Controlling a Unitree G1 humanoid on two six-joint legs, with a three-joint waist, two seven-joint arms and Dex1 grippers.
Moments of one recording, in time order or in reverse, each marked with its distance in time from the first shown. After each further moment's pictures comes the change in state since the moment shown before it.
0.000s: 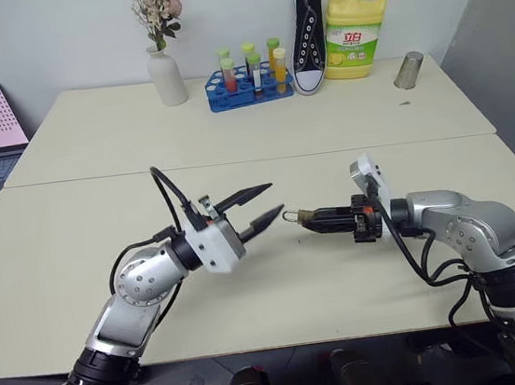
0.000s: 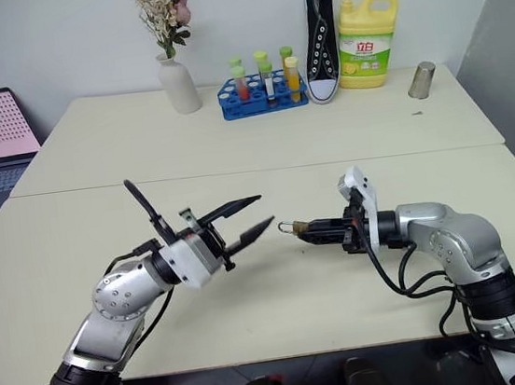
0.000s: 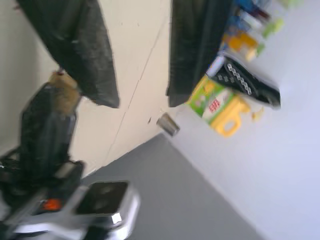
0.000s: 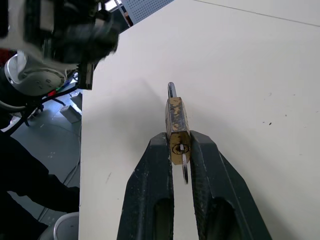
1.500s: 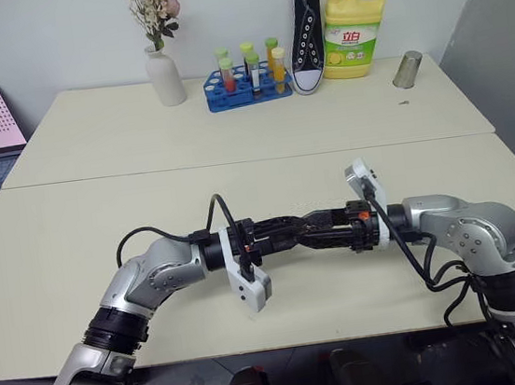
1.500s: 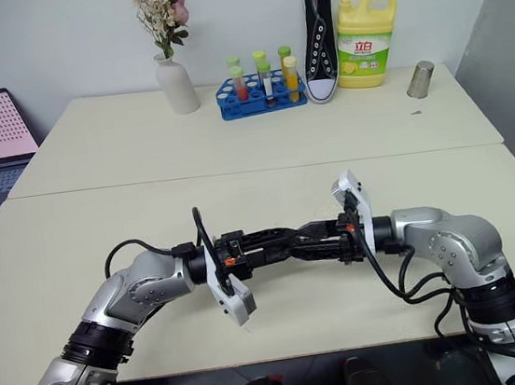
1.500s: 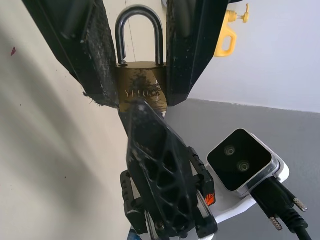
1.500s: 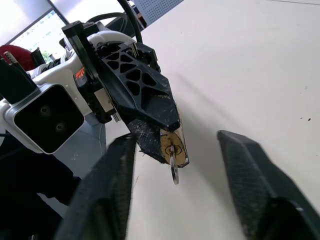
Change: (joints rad) left arm -0.207 -0.014 -0.118 0.371 0.695 -0.744 0.153; right arm -0.004 0.029 -0.016 -0.067 0.091 0.149 -0.058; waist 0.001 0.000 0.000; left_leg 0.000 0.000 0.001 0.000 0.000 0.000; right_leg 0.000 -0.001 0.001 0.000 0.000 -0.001
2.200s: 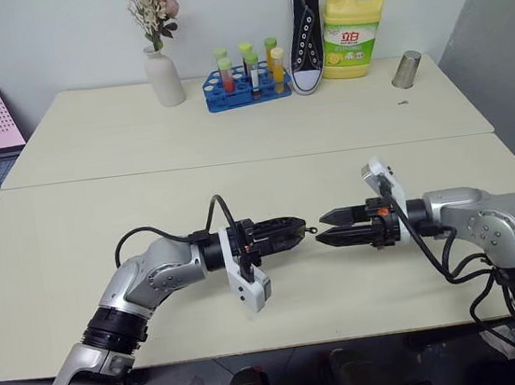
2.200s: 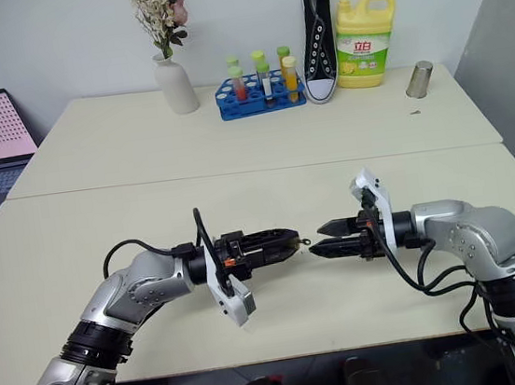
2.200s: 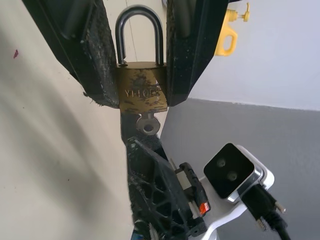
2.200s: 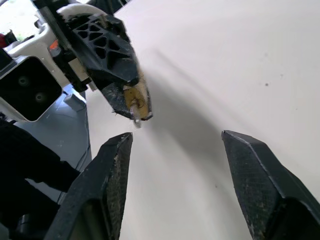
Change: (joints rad) left arm 0.000 0.005 0.002 0.001 0.003 -0.002 0.000; right arm 0.023 -0.114 -0.011 0.003 -0.001 -0.004 0.043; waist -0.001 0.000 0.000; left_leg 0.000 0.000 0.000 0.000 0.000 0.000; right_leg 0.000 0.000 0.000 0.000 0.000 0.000
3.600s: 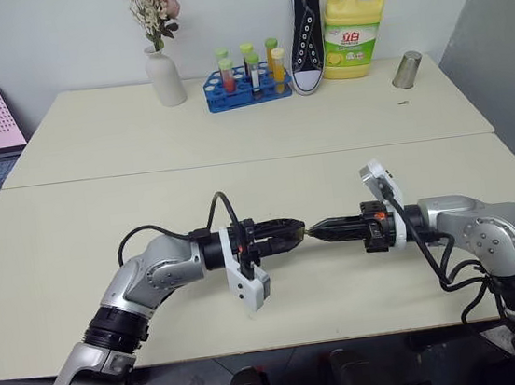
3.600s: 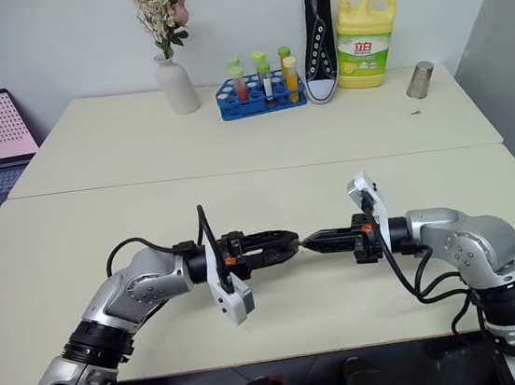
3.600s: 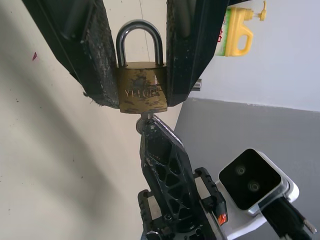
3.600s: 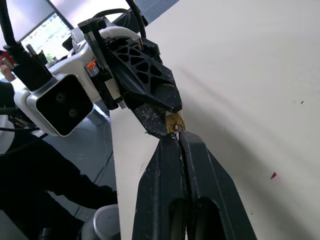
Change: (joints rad) left arm -0.005 -0.006 -0.002 0.011 -0.044 0.006 -0.093; right arm -0.014 0.039 -0.033 0.029 0.097 0.076 -0.019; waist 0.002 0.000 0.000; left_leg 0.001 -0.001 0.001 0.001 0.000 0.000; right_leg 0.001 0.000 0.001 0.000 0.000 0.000
